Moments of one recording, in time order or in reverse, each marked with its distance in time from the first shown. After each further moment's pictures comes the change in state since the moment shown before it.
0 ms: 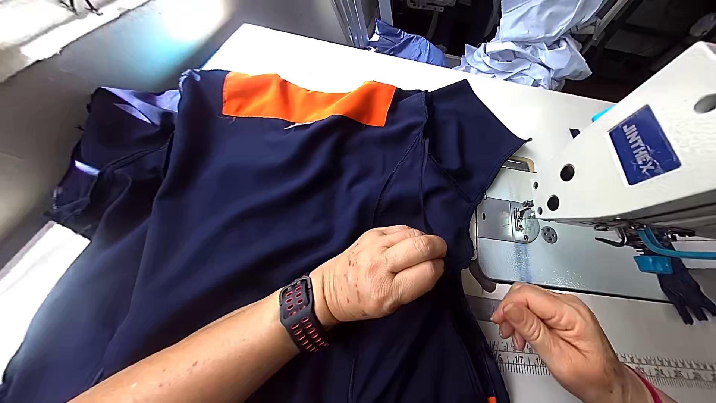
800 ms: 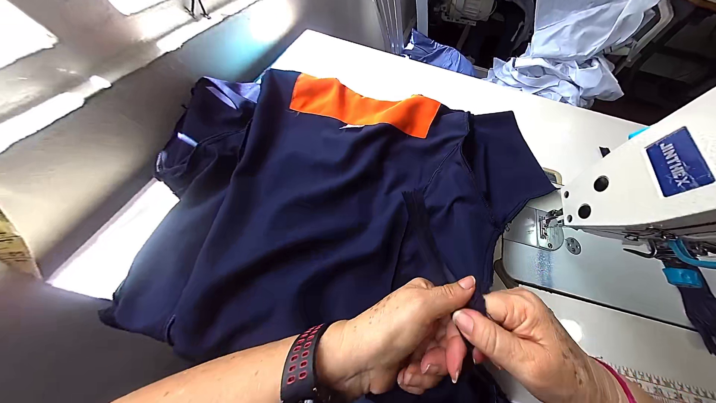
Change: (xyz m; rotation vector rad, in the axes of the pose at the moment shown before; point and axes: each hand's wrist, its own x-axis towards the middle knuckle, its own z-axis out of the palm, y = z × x) left_hand 0.013 0.076 -0.028 -1.734 -0.255 -1.524; right_hand 0.038 -0.038 0.048 0.244 -0.278 0.022
